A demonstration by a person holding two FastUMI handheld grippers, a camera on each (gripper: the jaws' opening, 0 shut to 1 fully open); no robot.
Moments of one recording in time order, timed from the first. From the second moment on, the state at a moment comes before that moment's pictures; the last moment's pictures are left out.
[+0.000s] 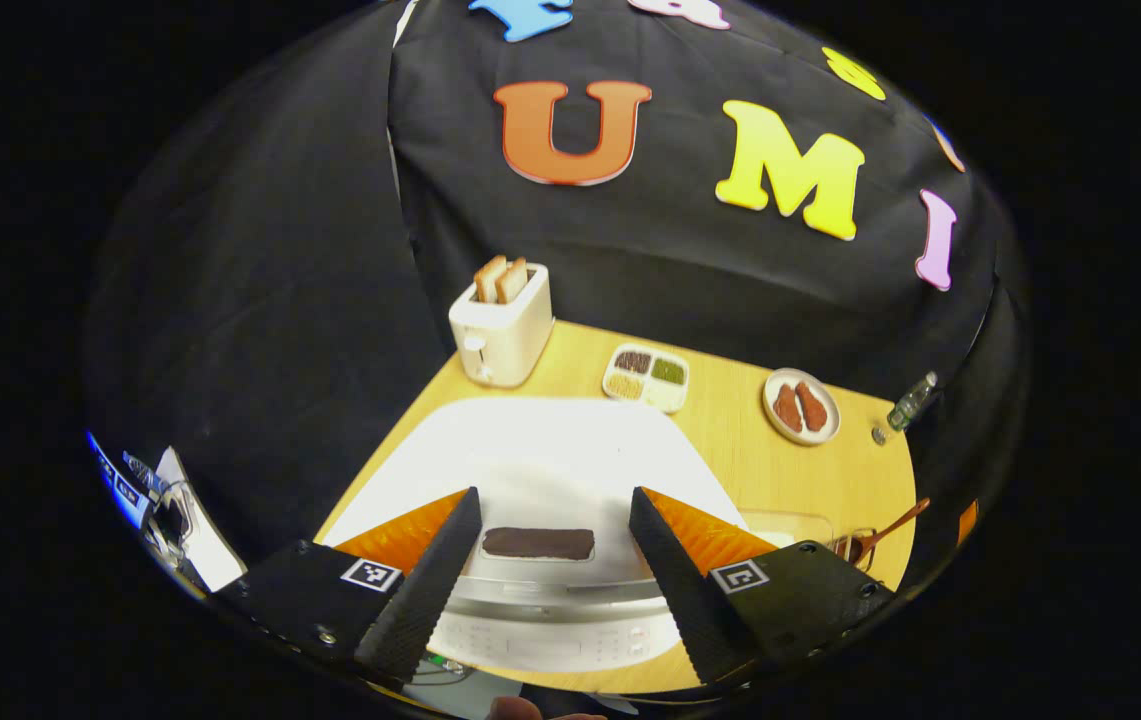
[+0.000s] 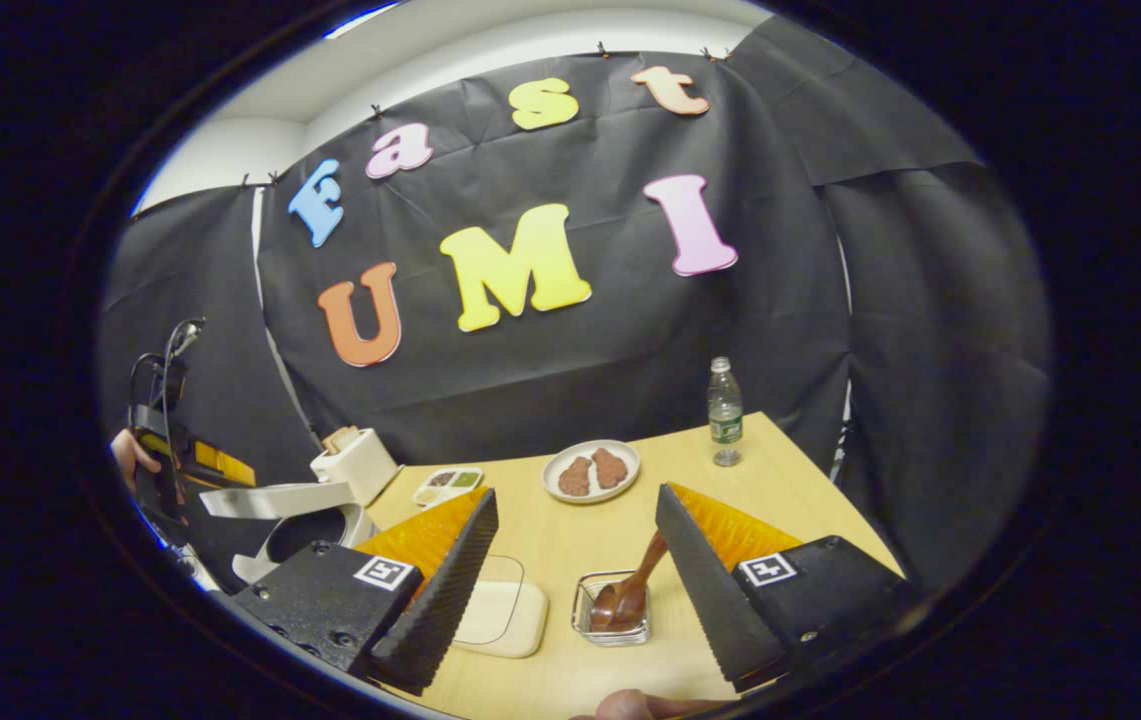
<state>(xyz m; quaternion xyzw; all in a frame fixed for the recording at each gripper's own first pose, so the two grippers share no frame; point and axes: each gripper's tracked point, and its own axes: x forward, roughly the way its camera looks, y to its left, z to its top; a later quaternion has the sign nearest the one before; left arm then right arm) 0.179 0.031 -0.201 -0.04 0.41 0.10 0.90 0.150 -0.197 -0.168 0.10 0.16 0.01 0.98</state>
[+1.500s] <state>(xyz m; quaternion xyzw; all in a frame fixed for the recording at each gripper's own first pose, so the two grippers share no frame) 0.116 -0.004 -0.152 -0.02 0.25 0.02 0.97 0.023 -0.126 -0.083 0.01 0.09 0.01 1.00</state>
